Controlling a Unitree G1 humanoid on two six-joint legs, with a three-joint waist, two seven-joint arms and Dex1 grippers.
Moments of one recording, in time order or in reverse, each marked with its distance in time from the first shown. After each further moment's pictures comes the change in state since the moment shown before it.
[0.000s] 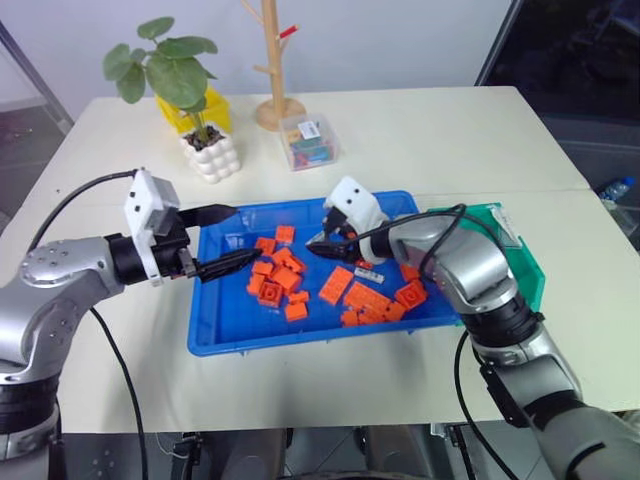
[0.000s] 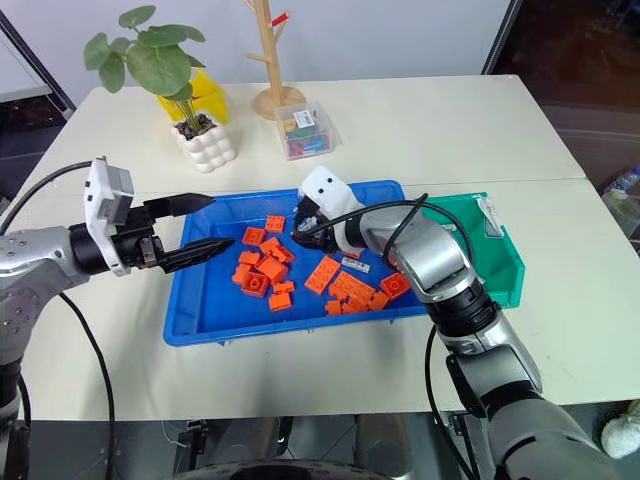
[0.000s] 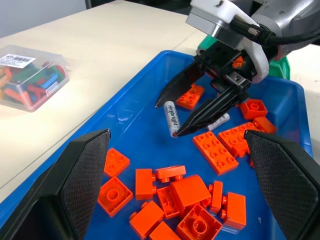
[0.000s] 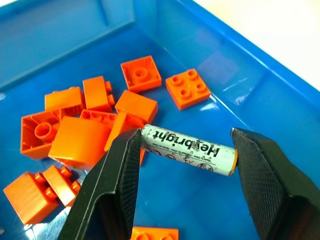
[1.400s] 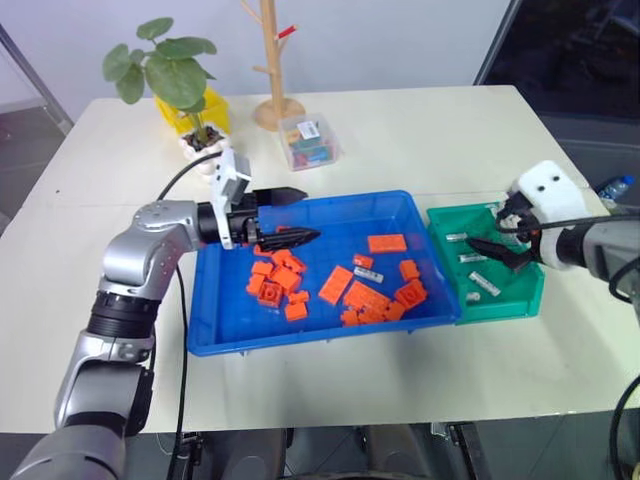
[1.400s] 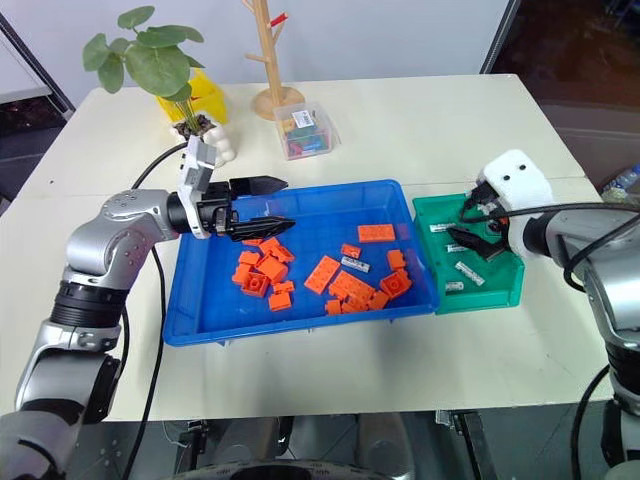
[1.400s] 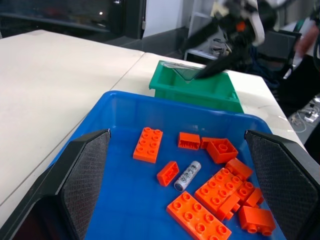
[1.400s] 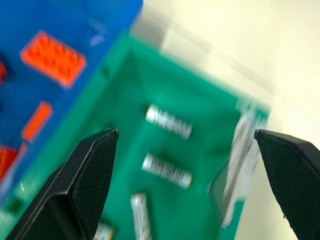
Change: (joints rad) left arm -0.393 -0.275 -0.293 0.493 0.185 -0.197 -0.265; right arm 0.225 -0.518 -0.476 -0.244 0.123 0.204 -0.006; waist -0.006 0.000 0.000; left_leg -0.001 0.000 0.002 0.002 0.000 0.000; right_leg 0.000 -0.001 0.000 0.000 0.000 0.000
